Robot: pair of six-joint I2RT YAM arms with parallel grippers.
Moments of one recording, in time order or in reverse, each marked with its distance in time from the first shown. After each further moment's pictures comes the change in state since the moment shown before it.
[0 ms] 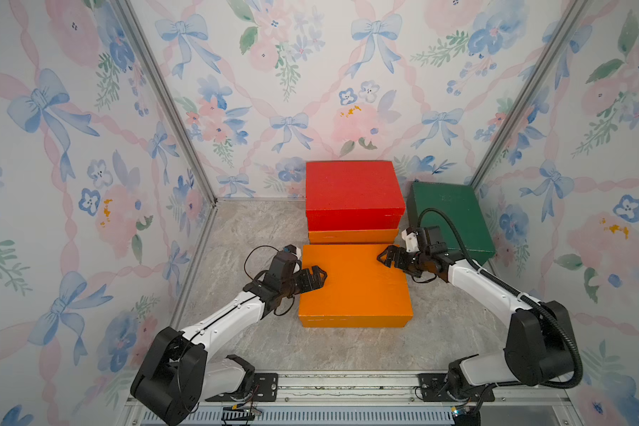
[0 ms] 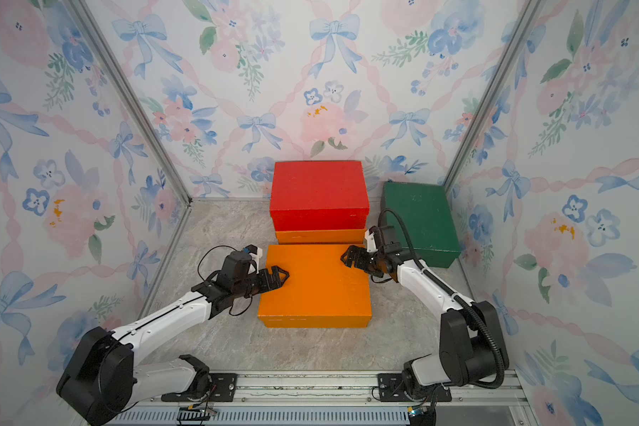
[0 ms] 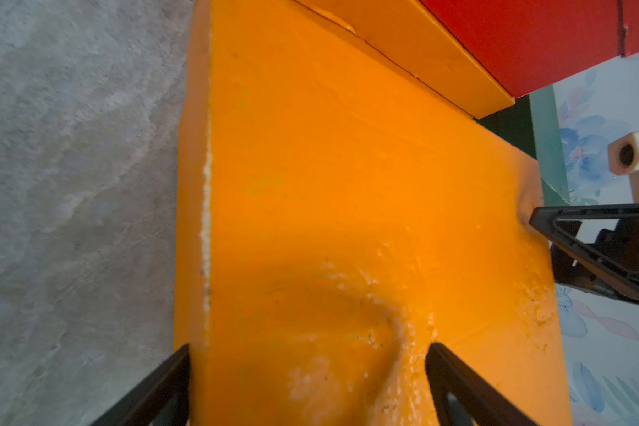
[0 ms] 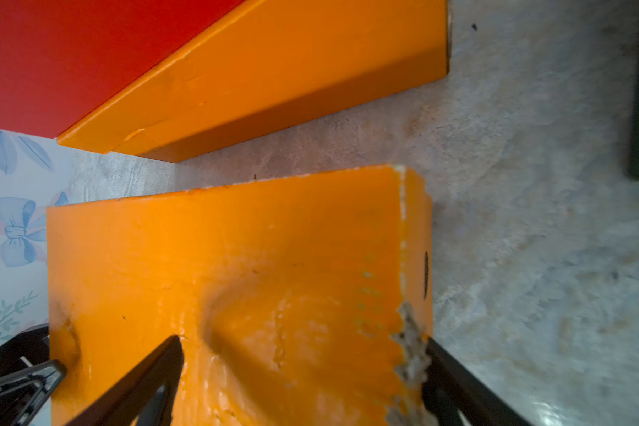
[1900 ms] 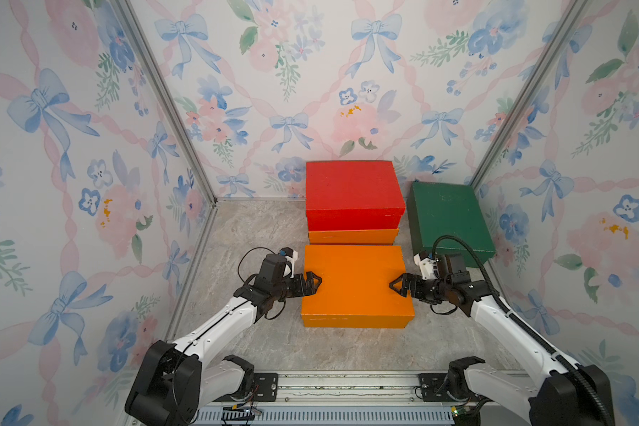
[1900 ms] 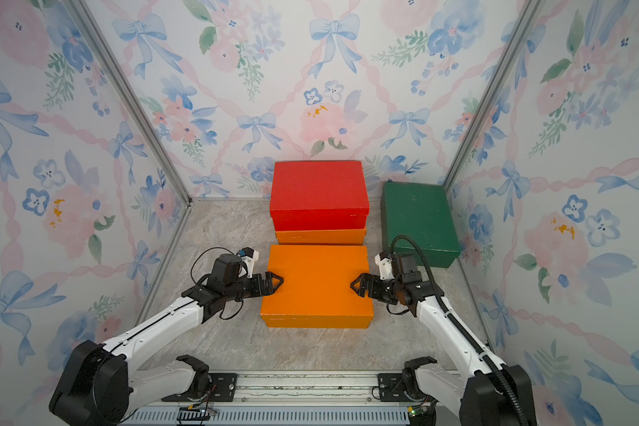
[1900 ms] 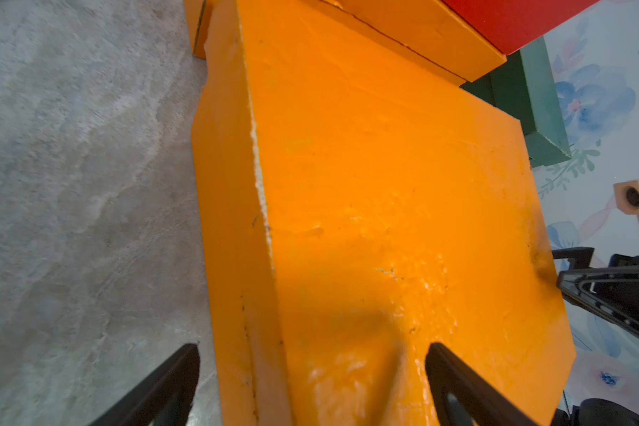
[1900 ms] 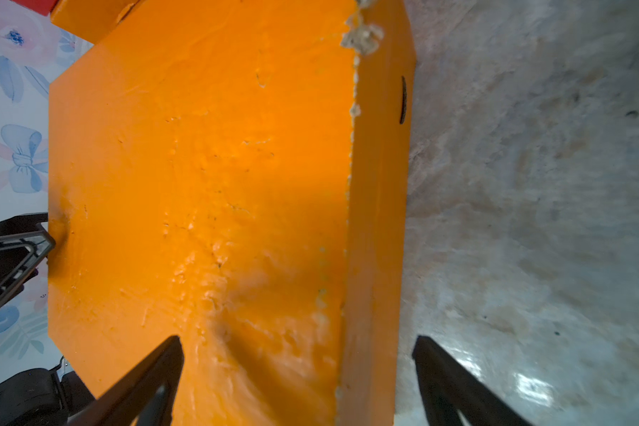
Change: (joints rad) left arm 0.074 -0.080 -0.059 -0.045 0.106 0.168; right arm -0.035 -0.349 -0.279 -0.111 -0.101 -0.085
